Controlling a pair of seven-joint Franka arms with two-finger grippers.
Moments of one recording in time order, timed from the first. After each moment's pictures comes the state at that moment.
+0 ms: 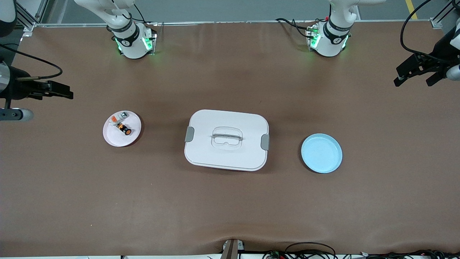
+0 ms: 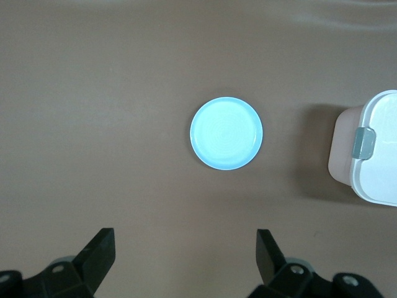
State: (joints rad) left arm -0.06 -0.16 0.02 -1.70 -0.05 1.65 -0.06; right arm -0.05 0.22 0.11 -1.27 0.02 1.23 0.05
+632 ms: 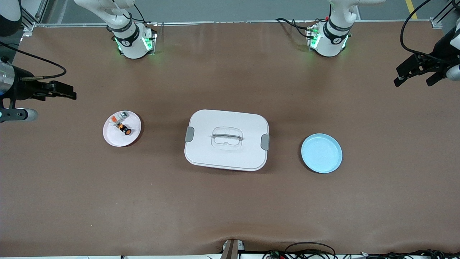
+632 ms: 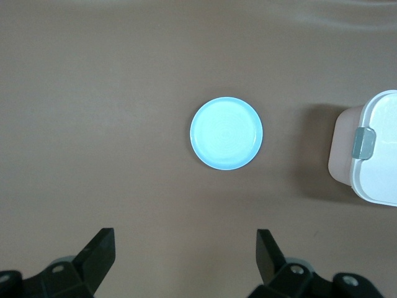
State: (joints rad) left arm -0.06 -0.16 0.02 -1.70 -0.05 1.65 -0.06; right arm -0.04 0.21 0.10 -1.27 0.02 1.25 0.05
